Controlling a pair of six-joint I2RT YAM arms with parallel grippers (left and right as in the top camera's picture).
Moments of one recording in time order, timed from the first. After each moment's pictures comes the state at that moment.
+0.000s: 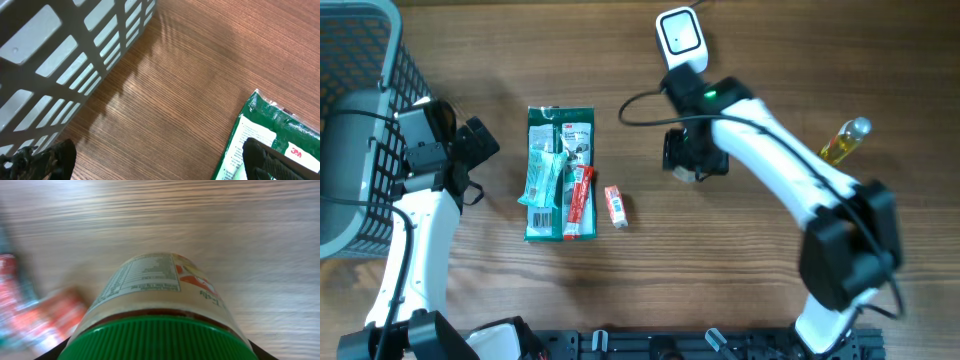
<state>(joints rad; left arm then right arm) 0.24 1.38 0.91 -0.42 -0.14 -0.32 0.52 1.91 1.55 -1.13 -0.08 0.59</state>
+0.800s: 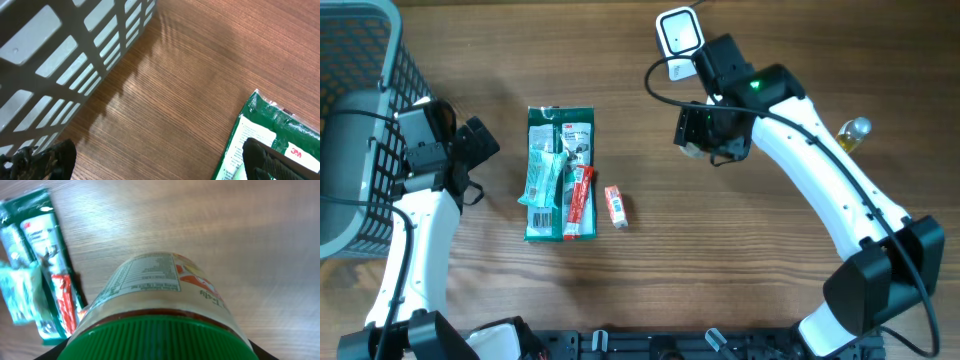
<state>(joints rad) 0.24 1.38 0.91 -0.42 -0.14 -0.32 0.45 1.77 1.62 -1.13 -0.10 0.59</state>
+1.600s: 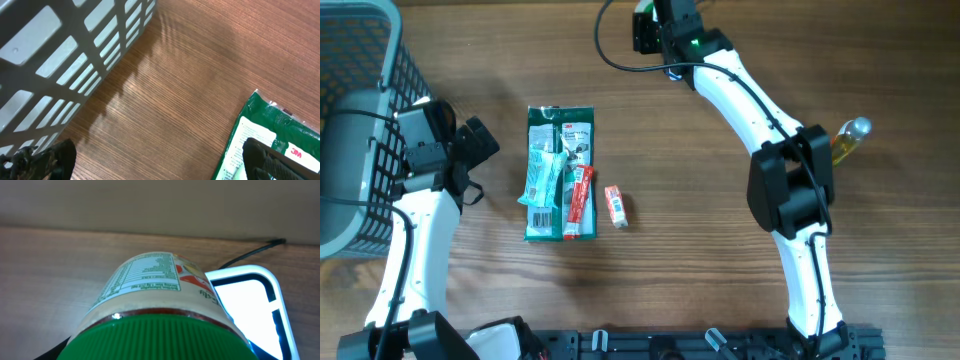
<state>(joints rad) 0.24 1.38 0.91 -0.42 -0.14 -0.32 0.43 2.39 2.10 -0.37 0.10 0.25</state>
